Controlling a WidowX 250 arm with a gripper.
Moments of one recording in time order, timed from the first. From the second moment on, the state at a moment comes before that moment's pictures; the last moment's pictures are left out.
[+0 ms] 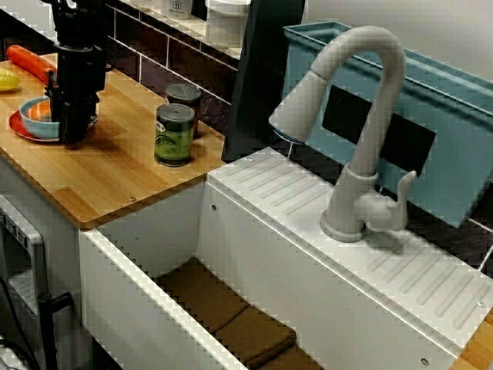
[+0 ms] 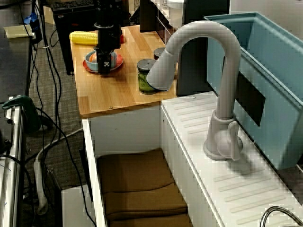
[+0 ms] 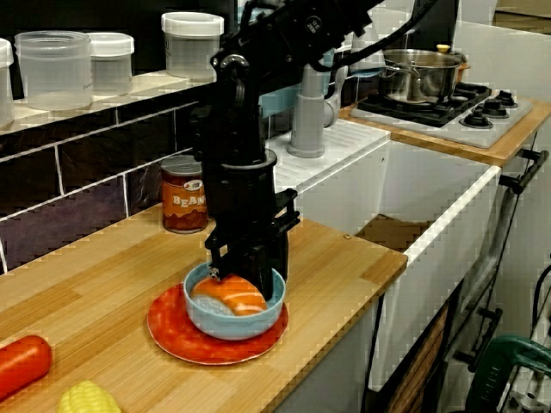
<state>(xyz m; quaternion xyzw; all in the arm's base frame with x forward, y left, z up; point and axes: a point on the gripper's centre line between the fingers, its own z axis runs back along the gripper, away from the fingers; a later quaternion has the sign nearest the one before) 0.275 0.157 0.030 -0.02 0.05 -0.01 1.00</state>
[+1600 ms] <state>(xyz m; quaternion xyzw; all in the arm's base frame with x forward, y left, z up) 0.281 0.160 0.058 -0.03 0.06 -0.01 1.00</state>
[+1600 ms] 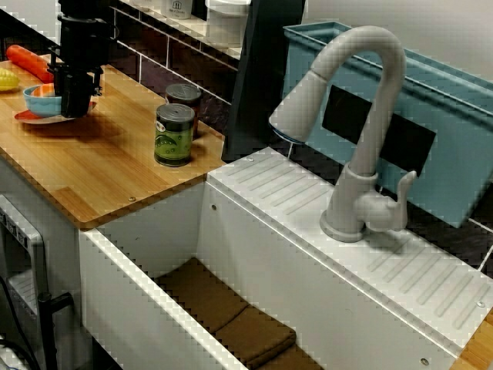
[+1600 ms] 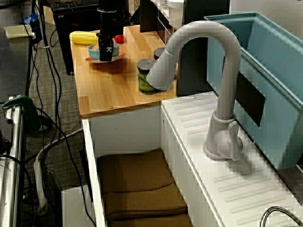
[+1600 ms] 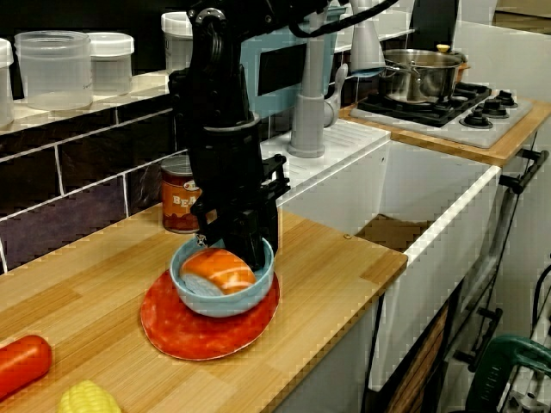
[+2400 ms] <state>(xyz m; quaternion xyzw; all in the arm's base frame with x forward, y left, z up) 0.274 0.177 0.080 -0.06 0.04 0.00 1.00</state>
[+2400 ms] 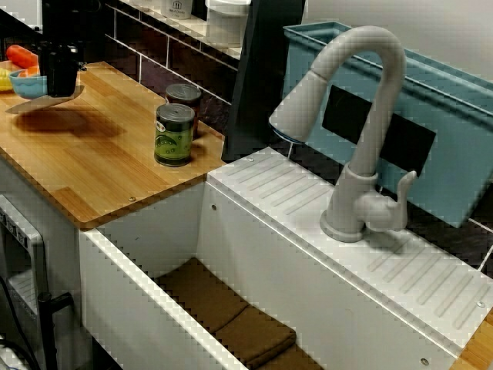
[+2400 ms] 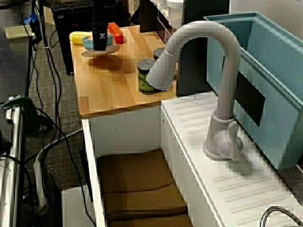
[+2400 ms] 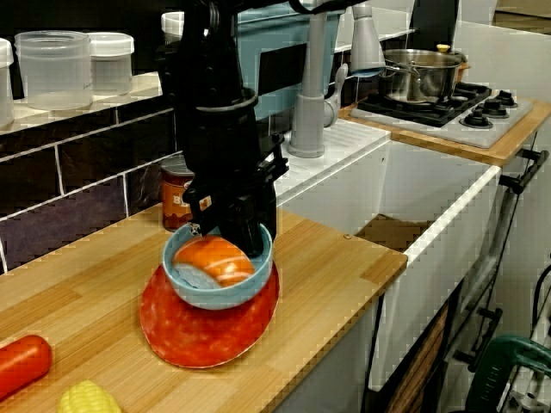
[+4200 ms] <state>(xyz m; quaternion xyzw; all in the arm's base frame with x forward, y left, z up) 0.264 0.146 0.095 -0.06 0.04 -0.04 1.00</state>
